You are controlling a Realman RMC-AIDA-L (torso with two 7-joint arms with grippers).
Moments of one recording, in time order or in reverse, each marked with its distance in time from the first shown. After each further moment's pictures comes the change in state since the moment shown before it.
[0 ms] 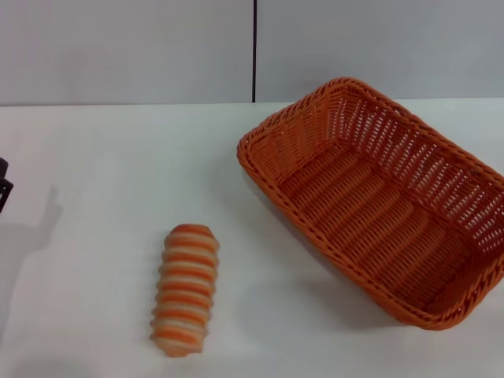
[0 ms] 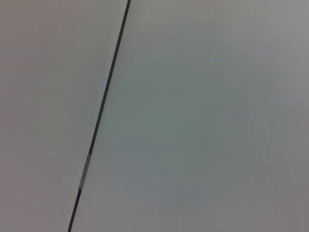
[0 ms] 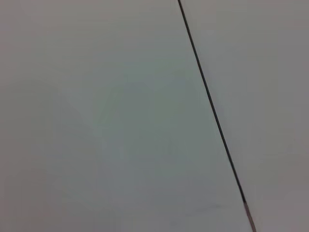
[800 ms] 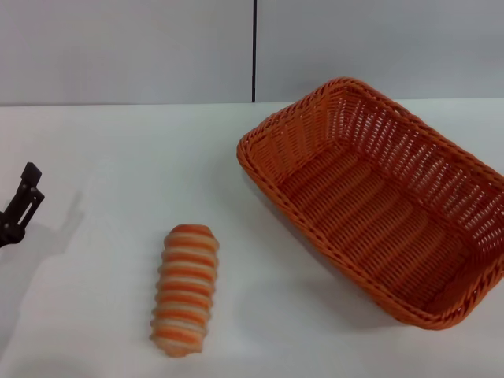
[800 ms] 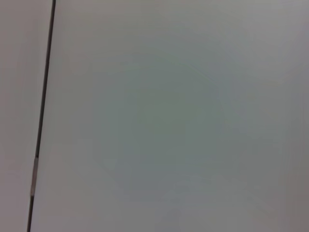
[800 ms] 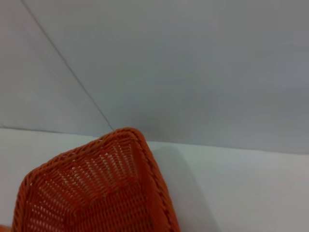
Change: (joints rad) left arm -0.024 0.006 0.120 0.051 0.000 0.009 0.083; right arm 0.205 -0.154 -0.541 -0.617 -0.467 0.116 0.913
